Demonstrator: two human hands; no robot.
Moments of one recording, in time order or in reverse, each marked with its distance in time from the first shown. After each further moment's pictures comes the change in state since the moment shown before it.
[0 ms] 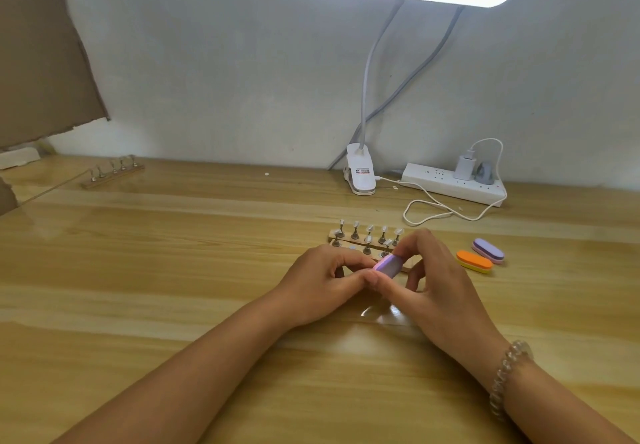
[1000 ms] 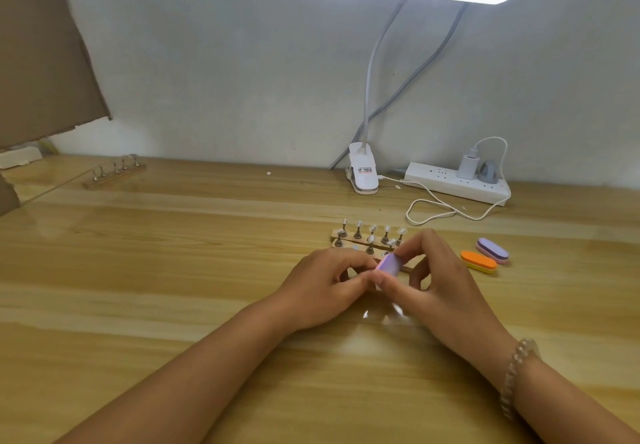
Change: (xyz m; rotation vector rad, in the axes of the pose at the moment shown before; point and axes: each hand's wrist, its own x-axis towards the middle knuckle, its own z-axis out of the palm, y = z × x) left_hand -0.003 0.003 0.000 0.108 -0.032 -0.022; right_hand 0.002 -0.003 -0.004 0.069 -0.026 0.015
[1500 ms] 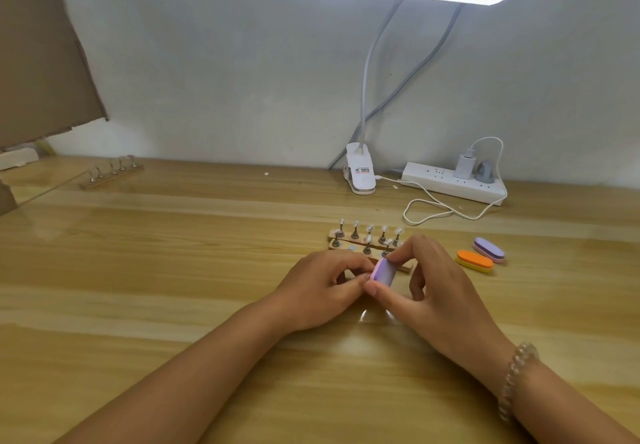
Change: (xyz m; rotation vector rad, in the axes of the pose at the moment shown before) left_hand 0.000 -0.002 0.001 -0.029 -0.019 0.022; right_hand -0.005 -0.001 -0.001 -0.099 -0.023 -0.085
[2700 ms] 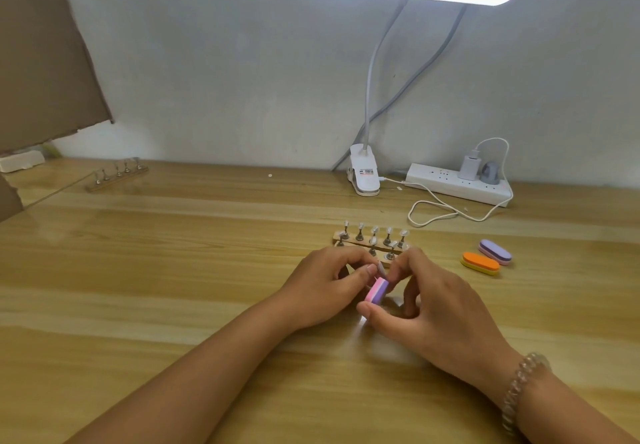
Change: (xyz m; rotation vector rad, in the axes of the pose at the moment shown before) left_hand 0.002 0.004 -0.002 -0.084 0.058 -0.007; right_hand -0.008 -0.006 0.001 -0.119 -0.102 0.011
